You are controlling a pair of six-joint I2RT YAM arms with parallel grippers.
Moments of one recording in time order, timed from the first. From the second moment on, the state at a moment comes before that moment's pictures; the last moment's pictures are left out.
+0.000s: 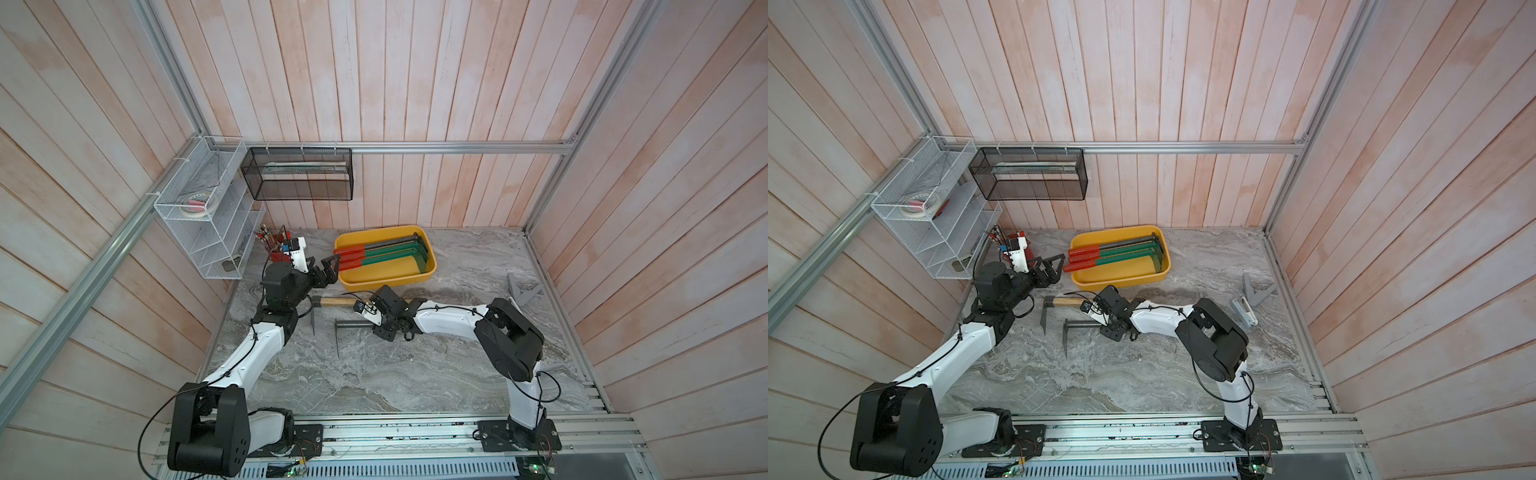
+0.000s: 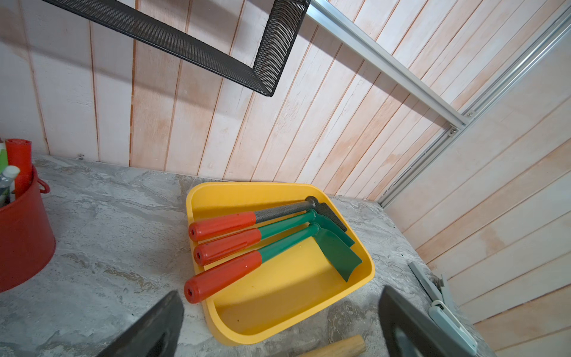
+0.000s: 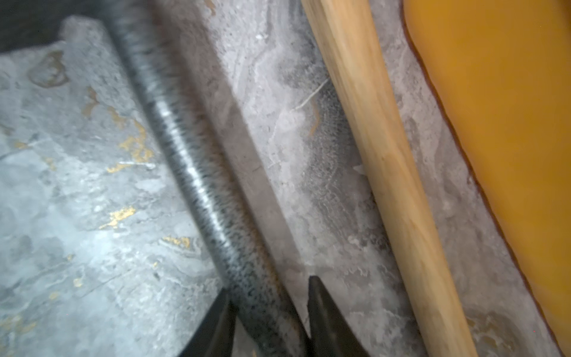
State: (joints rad) left arm -0.10 1.26 0.74 0.37 0.34 -0.38; right arm 0.93 2.01 1.30 -0.31 0.05 -0.34
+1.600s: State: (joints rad) left arm -0.23 1.39 0.66 0.79 0.70 -0.55; right arm 0.51 1.69 1.10 0.64 -0.58 0.63
